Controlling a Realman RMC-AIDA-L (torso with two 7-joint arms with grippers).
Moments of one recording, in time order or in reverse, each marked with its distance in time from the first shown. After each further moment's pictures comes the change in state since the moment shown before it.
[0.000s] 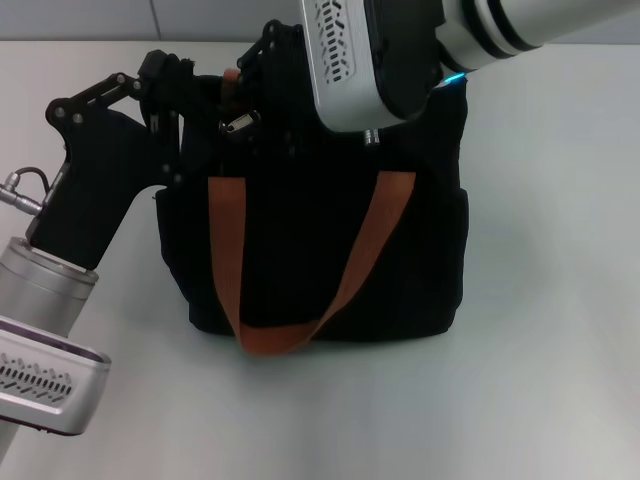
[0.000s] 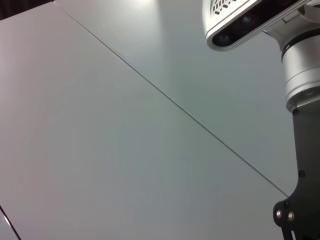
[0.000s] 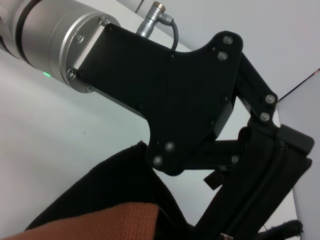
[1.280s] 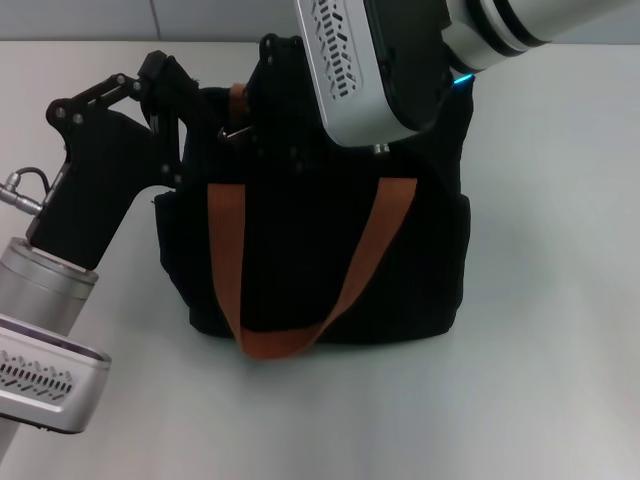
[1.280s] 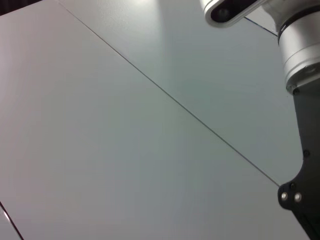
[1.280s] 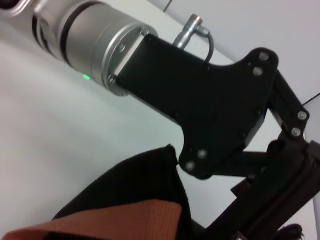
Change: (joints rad) left arm 0.001 0.000 -0.005 0.000 0.001 -0.009 -0.003; right arm 0.011 -0.003 0.004 -0.058 -0.026 -0.102 0.009
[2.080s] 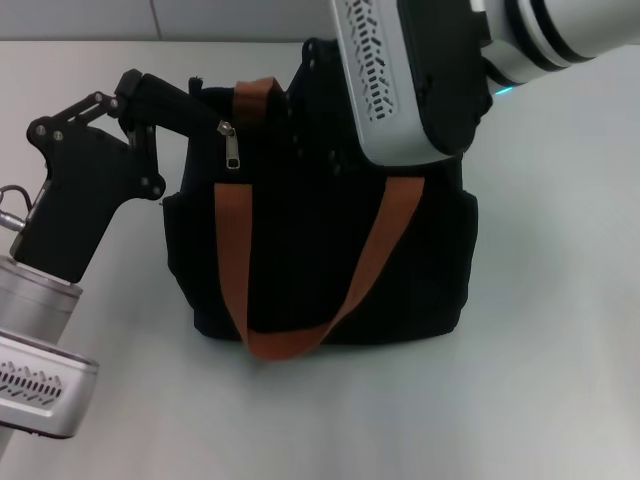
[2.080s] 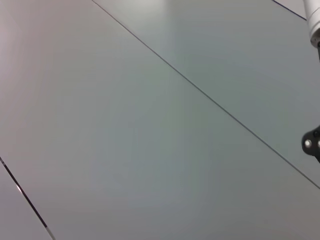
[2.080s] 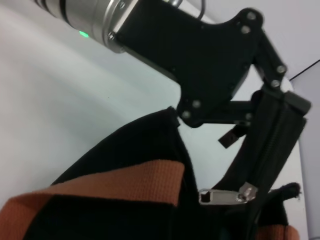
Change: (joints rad) left arm 0.042 0.000 -0.025 0.000 -0.006 -0.029 -0.003; right arm -0.092 0.003 -0.005 -0.132 -0.100 -0.038 0.047
